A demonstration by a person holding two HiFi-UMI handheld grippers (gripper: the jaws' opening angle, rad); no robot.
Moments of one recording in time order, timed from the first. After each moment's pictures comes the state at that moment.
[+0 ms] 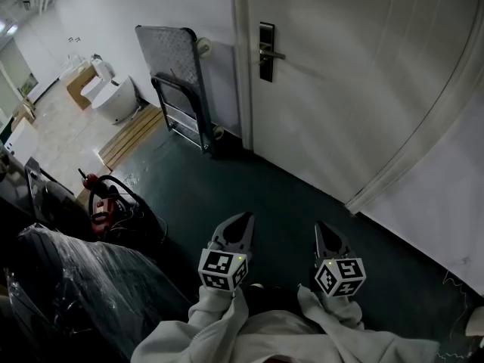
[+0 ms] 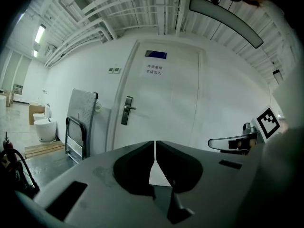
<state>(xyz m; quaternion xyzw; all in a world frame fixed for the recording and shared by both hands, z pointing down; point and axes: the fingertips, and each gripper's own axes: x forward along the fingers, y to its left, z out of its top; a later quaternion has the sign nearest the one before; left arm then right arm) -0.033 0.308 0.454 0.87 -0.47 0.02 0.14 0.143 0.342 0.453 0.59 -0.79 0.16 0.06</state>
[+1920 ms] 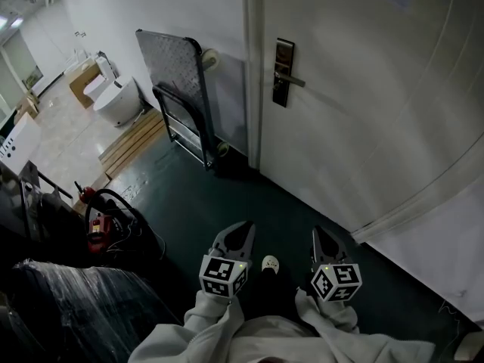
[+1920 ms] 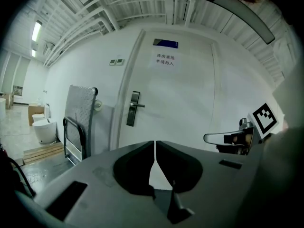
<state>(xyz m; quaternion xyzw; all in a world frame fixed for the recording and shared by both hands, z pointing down) -0.041 0.145 0.469 0.87 -0.47 0.04 0.14 0.126 0.162 0.461 0.58 -0.80 0.16 0.06</state>
